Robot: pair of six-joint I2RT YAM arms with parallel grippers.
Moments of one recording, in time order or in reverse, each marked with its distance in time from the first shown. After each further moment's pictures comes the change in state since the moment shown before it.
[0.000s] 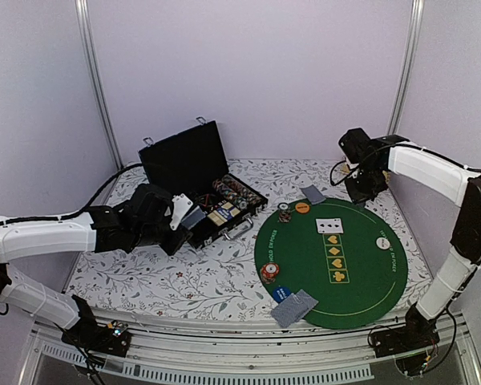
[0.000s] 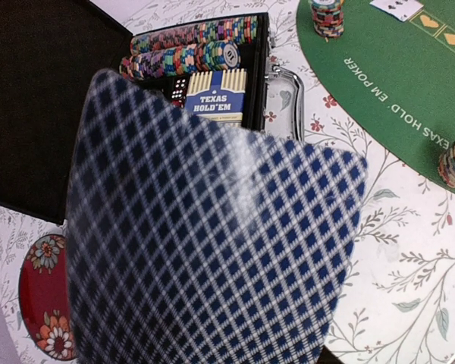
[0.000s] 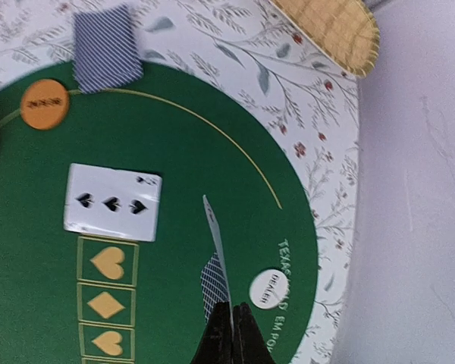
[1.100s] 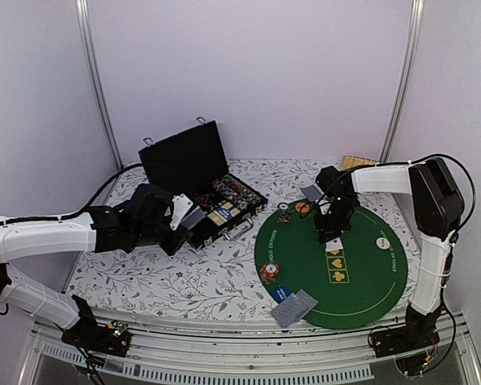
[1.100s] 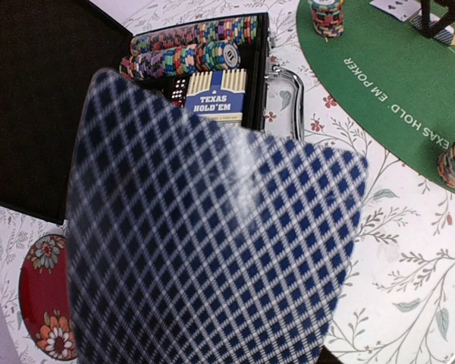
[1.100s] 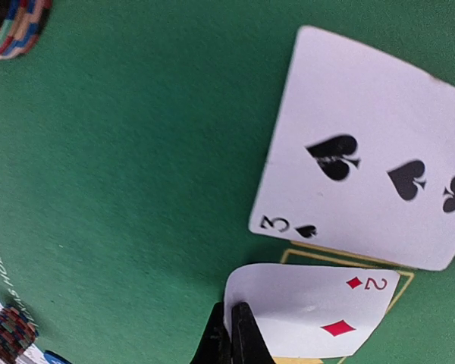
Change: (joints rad) left arm 0.000 0.000 0.000 0.000 -0.001 0.000; right arm 0.028 0.335 -0.077 0.121 -0.559 0.109
